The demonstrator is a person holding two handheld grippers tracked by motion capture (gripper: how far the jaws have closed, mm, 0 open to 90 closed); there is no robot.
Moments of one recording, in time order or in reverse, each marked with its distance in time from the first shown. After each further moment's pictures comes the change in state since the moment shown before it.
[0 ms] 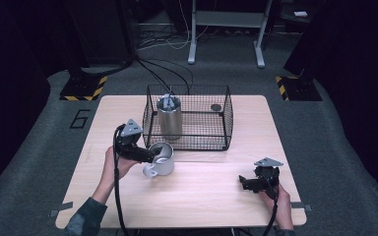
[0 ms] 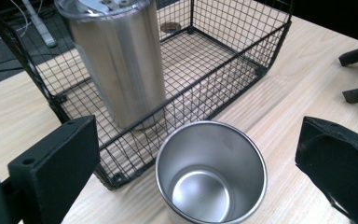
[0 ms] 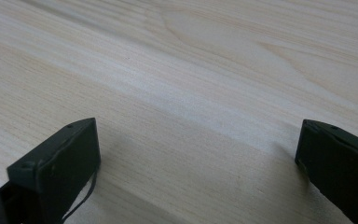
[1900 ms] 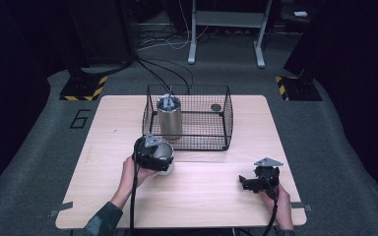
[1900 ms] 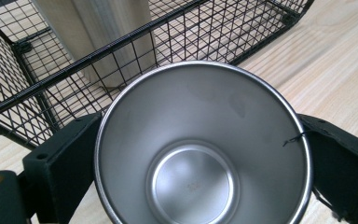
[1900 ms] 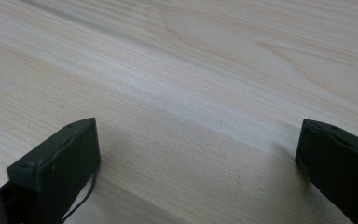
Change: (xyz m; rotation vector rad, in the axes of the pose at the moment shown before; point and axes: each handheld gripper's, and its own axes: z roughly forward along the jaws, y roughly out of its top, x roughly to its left) left arm -0.021 -0.034 0.064 0.121 0.077 -0.025; right arm 0.000 0.000 0.000 0.000 0.000 0.000
